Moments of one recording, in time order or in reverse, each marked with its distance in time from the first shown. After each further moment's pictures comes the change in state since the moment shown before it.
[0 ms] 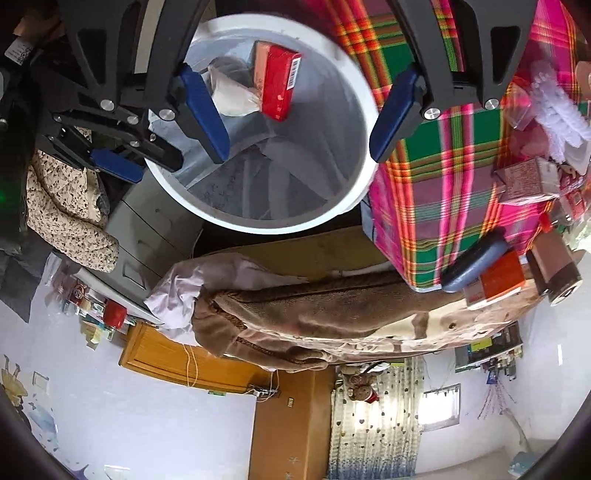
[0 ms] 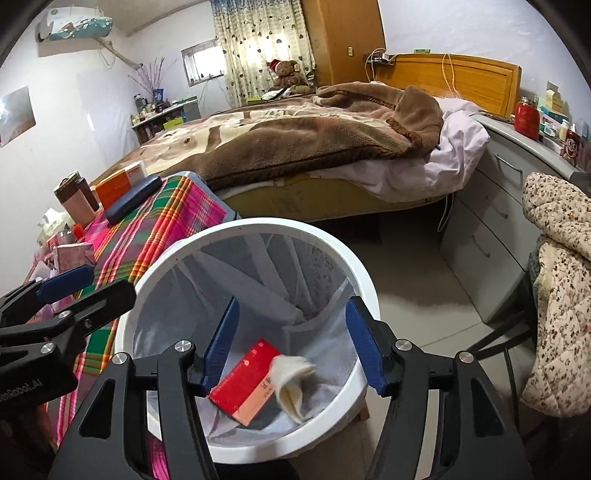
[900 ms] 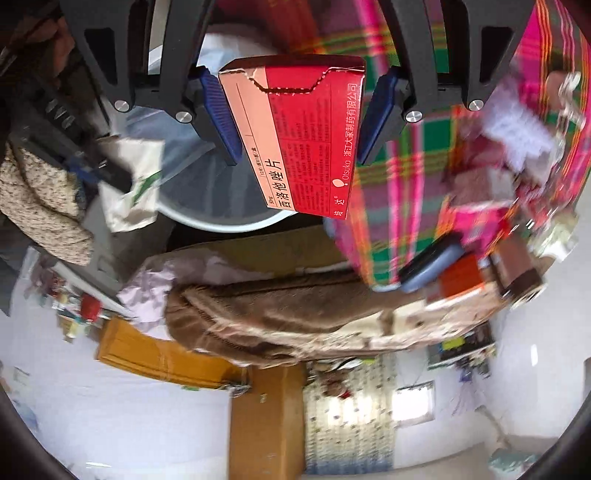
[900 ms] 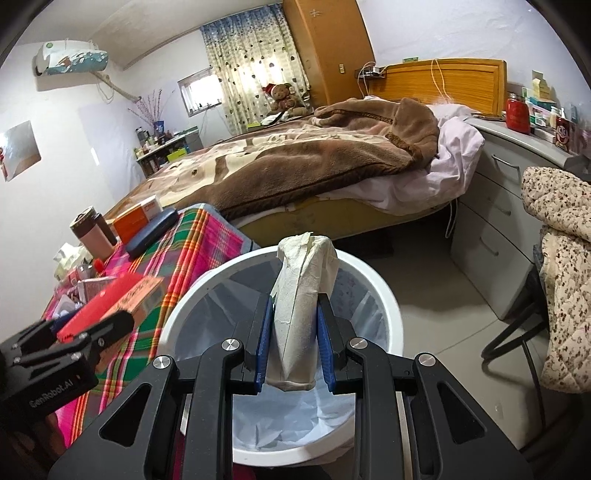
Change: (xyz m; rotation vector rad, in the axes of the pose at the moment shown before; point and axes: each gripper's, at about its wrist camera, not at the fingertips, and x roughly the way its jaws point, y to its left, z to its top) left arm -0.019 0.014 0.003 -0.006 -0.018 0.096; right arm -0.011 0.010 0.003 0.084 -0.083 0.035
